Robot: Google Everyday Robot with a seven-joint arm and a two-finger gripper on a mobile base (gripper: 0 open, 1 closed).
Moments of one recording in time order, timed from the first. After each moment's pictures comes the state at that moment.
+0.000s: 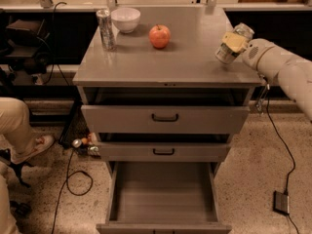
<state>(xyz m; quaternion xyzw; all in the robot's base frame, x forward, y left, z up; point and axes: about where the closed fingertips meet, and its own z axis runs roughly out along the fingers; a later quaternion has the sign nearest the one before) 0.757 -0.268 0.903 -0.73 0.03 -0.63 0.27</state>
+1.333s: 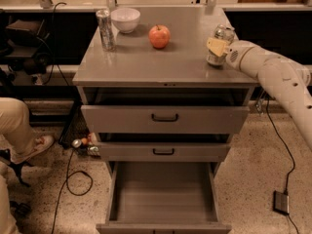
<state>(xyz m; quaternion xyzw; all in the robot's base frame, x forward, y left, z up) 0.777 -0.223 0.881 -0.74 -0.06 -0.63 0.21</state>
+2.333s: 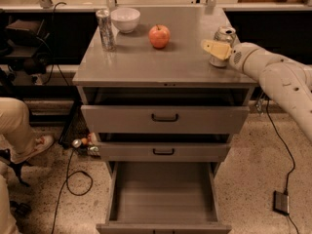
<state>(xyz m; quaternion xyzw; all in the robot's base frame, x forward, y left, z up) 0.766 -0.235 0.886 -0.75 -0.04 -0.63 0.20</state>
